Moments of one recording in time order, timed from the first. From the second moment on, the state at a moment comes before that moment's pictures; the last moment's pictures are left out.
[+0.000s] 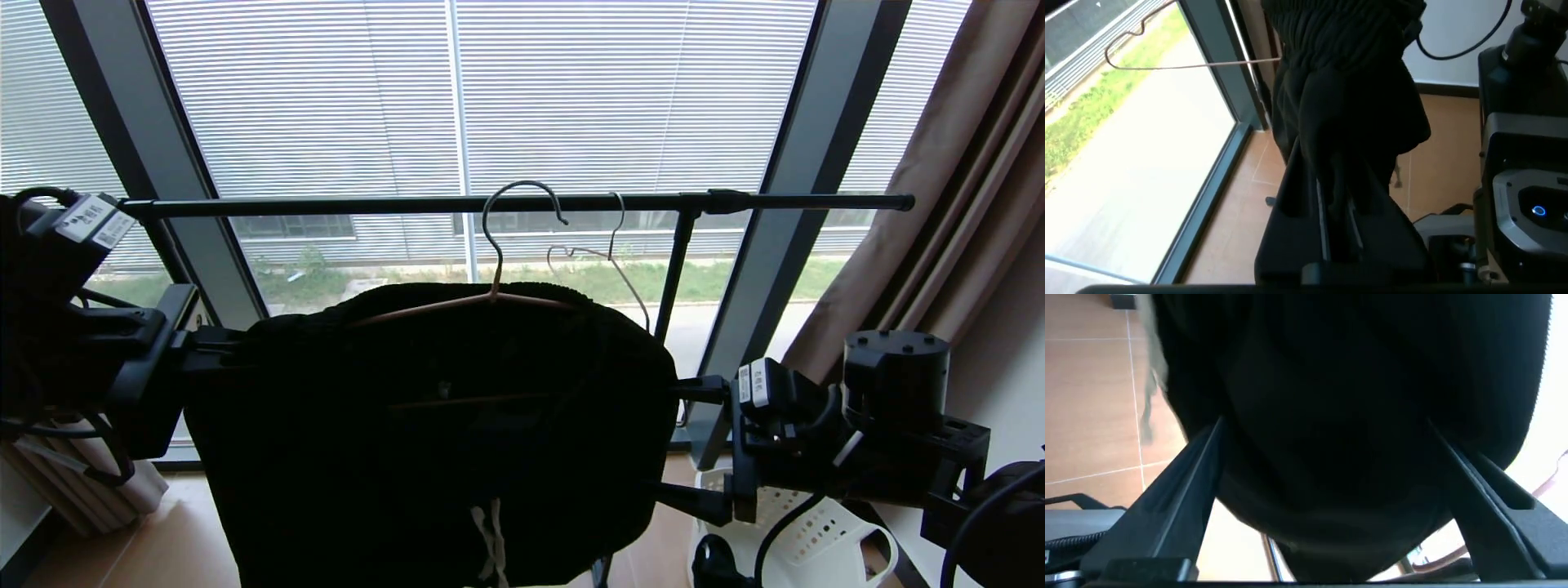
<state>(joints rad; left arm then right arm) 0.05 1.45 -0.91 0.05 -1.23 0.73 0.37 1.80 -0.48 -0.91 0.73 -0.49</state>
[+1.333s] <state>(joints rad) 0.19 1.37 -0.90 0.00 -1.32 0.65 0.29 1.85 -0.51 -0.91 0.73 -0.49</state>
